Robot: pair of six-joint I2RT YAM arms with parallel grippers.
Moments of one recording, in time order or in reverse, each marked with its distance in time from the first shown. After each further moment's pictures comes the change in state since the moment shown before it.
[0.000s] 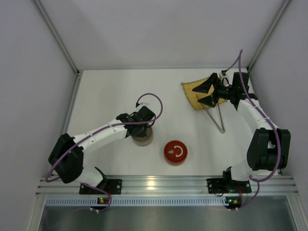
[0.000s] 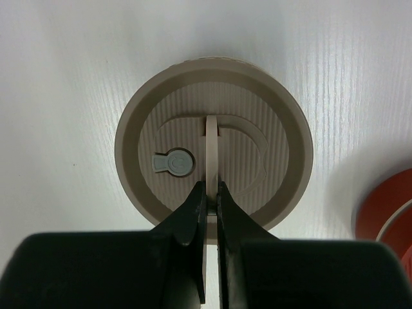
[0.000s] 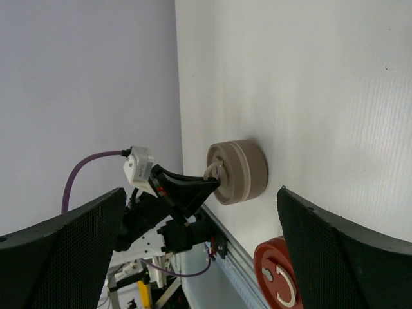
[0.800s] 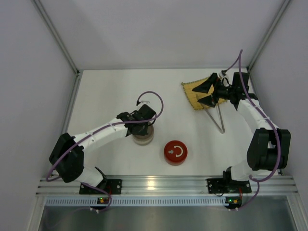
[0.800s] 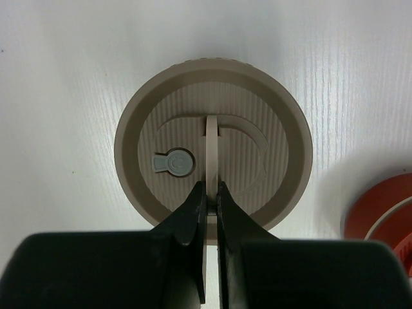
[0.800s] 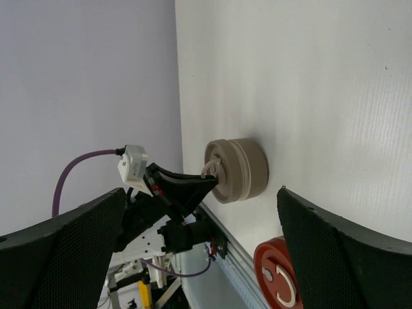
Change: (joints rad) left arm 0.000 0.011 0.029 0.006 -0.007 -0.001; right arm 0.000 0.000 0.000 0.000 0.000 0.000
